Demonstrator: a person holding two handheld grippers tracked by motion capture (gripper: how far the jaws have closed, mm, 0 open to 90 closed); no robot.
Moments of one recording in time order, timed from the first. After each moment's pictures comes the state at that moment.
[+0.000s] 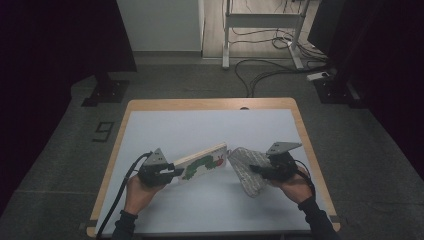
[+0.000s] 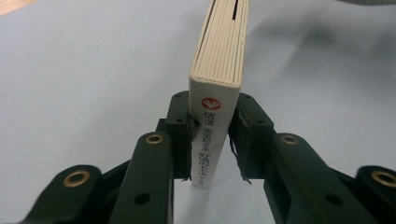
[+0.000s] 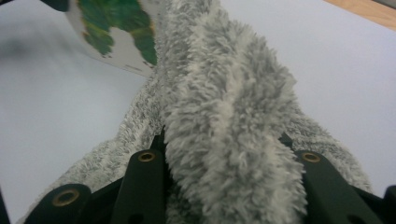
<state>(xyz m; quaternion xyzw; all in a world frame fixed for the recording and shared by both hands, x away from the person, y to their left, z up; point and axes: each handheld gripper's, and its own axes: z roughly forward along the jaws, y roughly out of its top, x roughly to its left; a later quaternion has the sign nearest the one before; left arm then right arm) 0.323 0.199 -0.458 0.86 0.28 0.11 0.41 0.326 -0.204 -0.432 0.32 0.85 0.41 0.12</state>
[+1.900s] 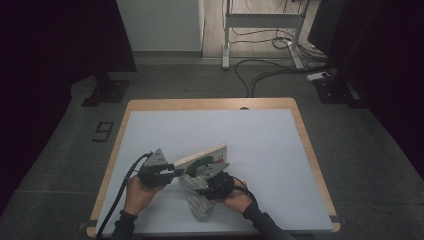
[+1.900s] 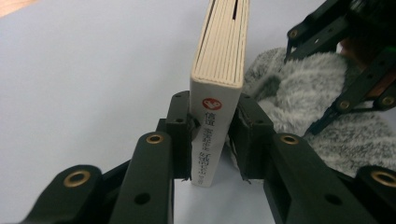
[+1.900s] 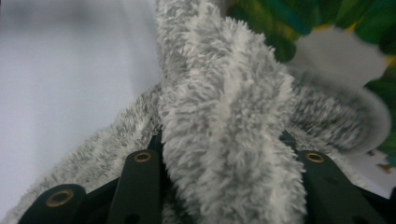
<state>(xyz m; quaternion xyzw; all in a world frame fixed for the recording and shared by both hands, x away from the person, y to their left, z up) 0.321 0.198 -0.458 0.86 0.28 0.11 0.41 0.317 -0.048 -0.512 0.19 0.90 0.40 0.06</state>
